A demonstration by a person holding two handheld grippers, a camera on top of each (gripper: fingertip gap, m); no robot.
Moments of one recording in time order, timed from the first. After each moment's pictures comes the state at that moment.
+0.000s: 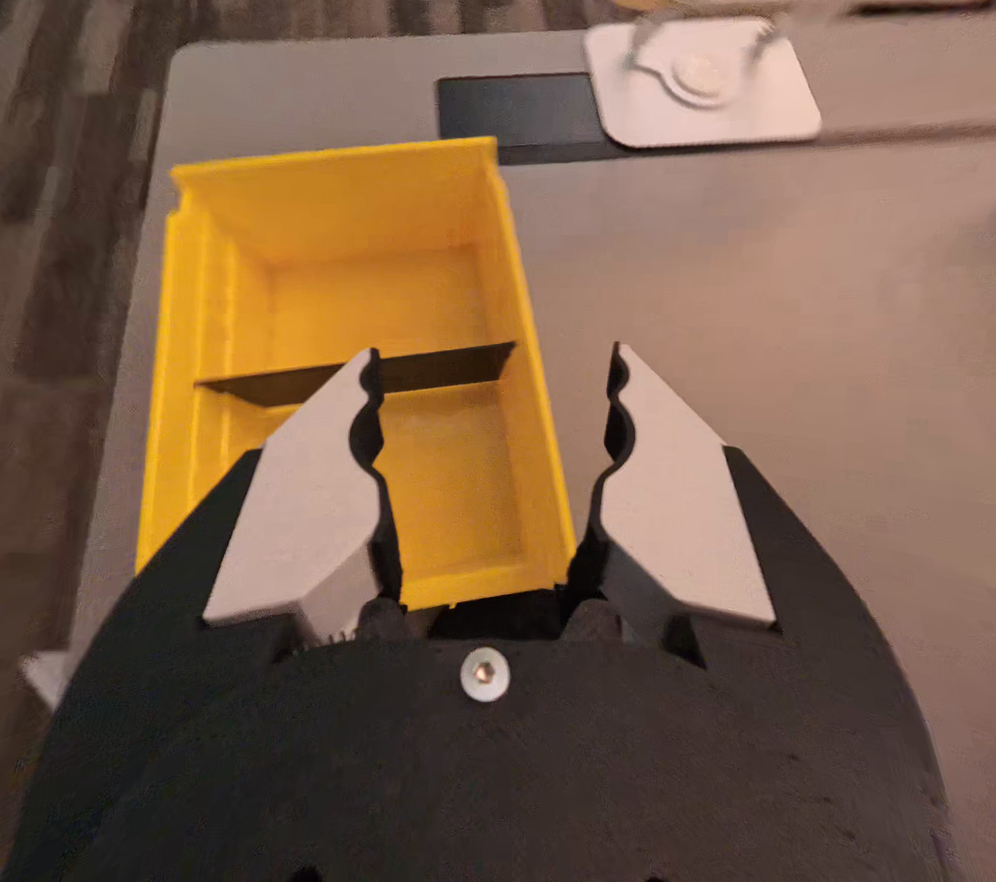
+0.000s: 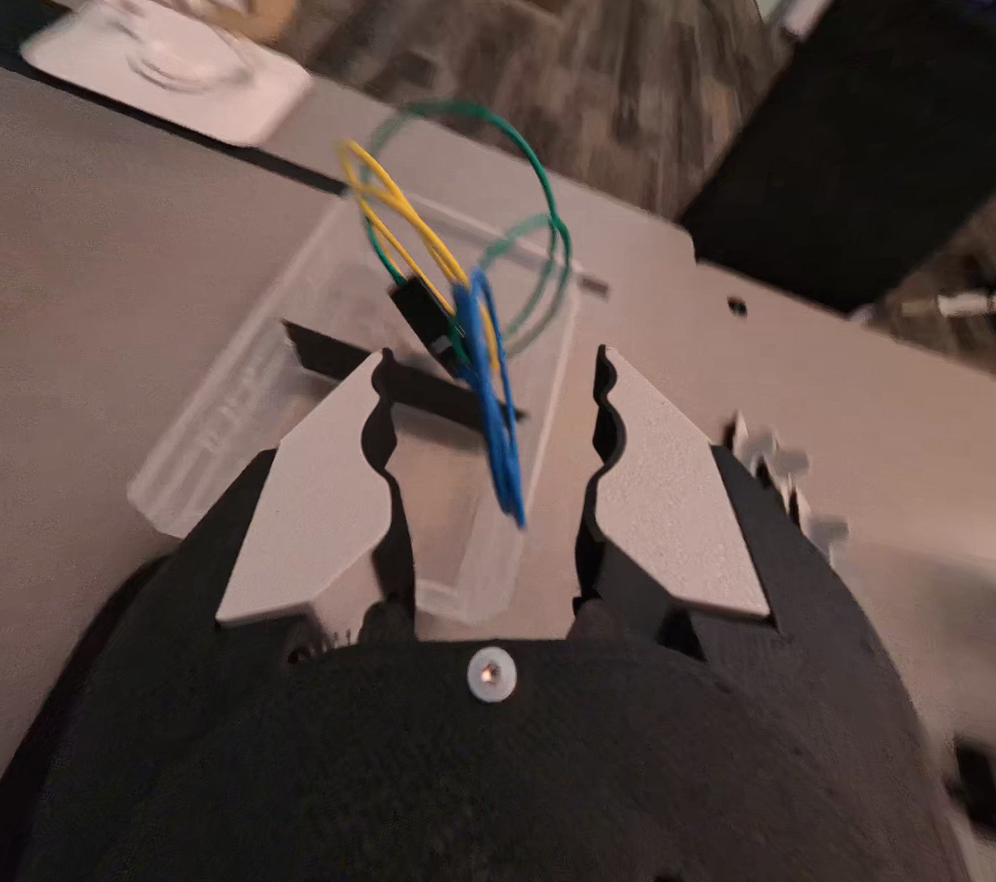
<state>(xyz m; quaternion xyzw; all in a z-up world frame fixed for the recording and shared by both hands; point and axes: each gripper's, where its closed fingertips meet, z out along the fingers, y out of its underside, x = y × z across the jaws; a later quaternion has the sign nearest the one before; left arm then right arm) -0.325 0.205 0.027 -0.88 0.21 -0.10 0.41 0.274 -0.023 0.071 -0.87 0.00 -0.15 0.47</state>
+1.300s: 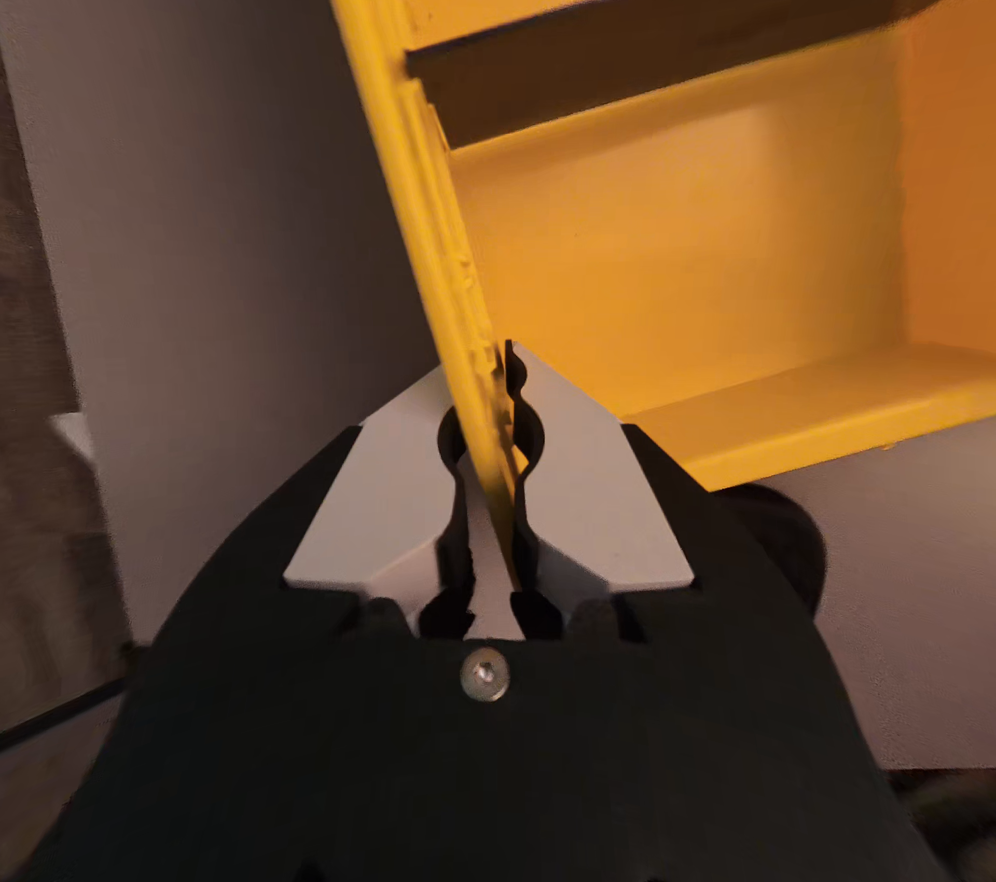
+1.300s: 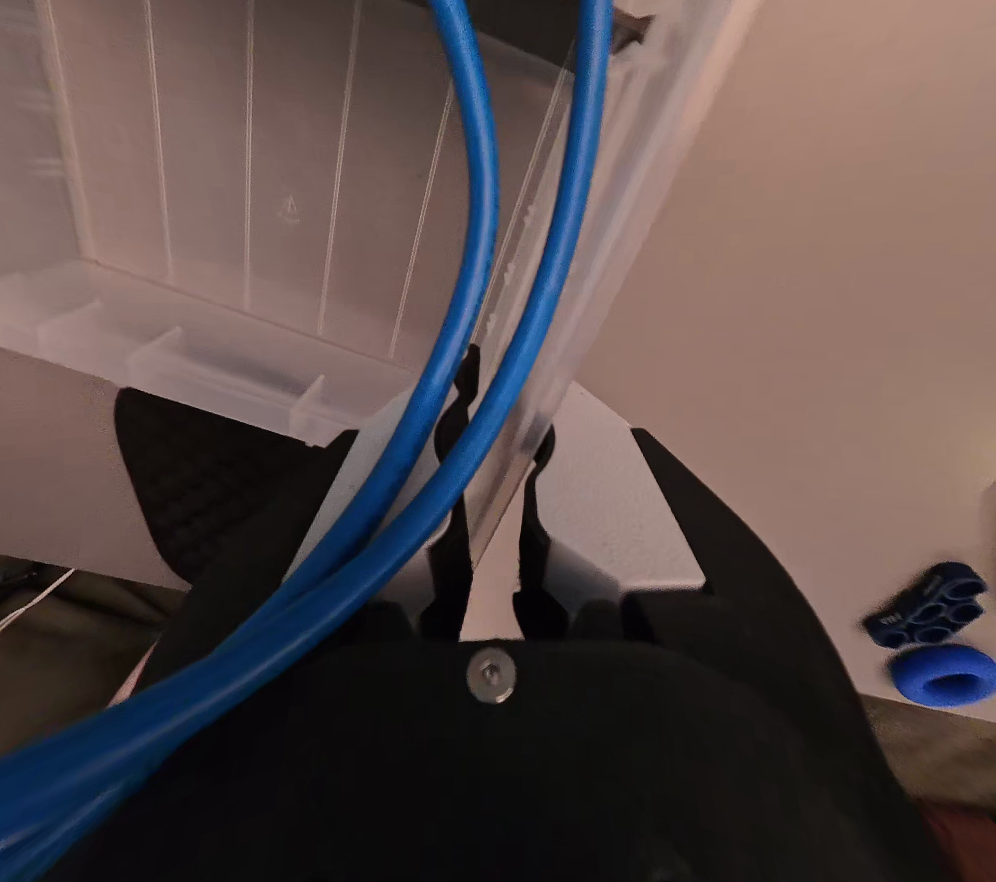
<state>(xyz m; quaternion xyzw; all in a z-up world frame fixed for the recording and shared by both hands) -0.452 0.208 -0.122 -0.97 0.14 -0.05 0.17 0.279 -0.061 -0.136 -0.99 0.08 0.05 0.03</state>
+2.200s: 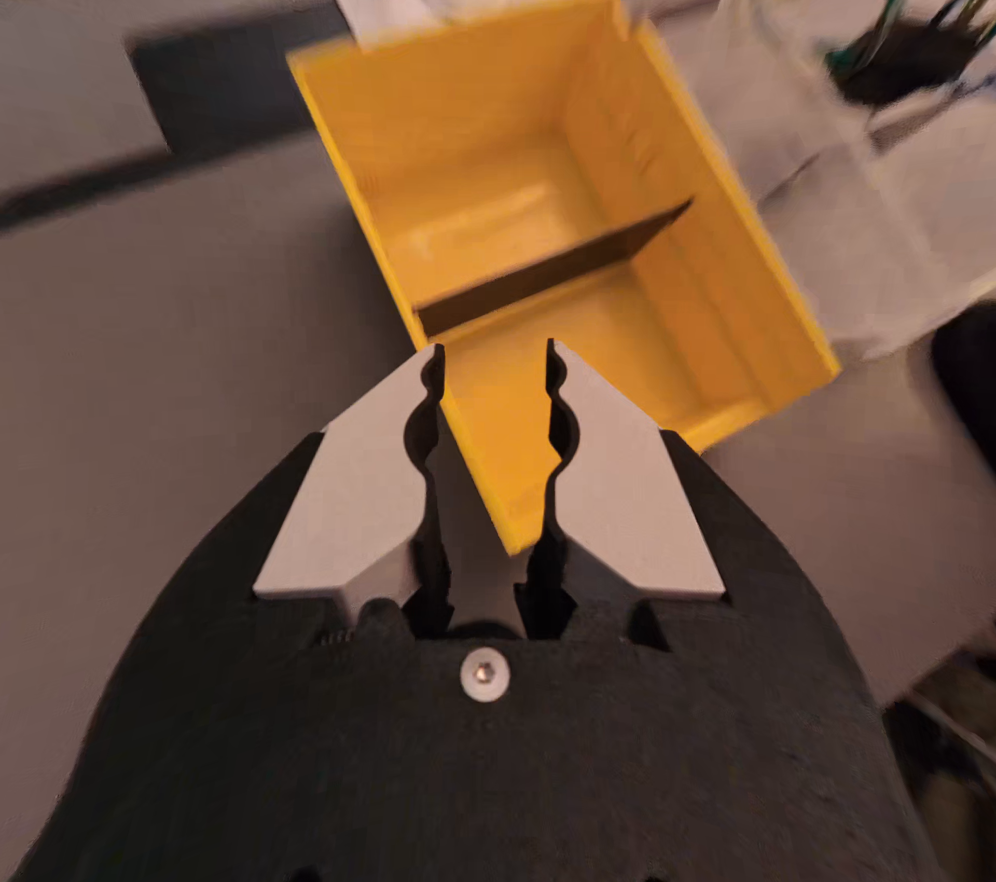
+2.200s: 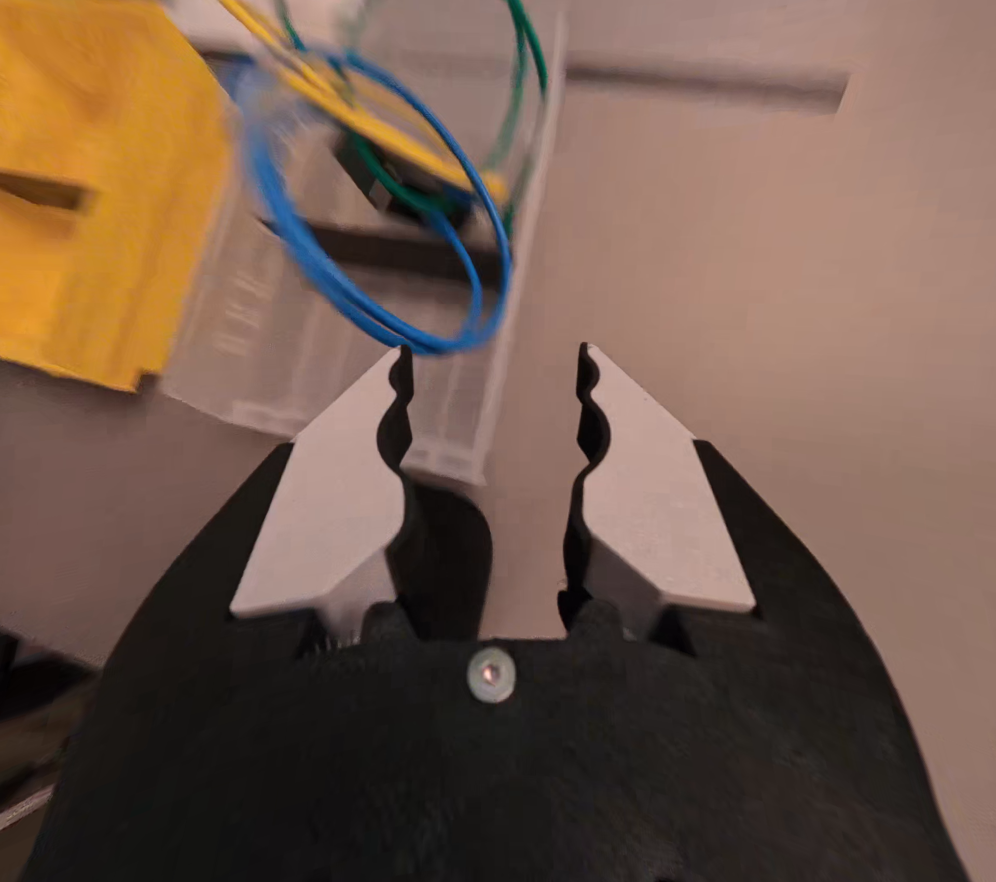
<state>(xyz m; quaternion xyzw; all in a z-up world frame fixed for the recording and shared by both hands) -0.235 0.187 -0.008 -0.86 0.35 -0.19 0.31 0.230 -0.015 0.020 -0.92 0.08 0.05 0.37</state>
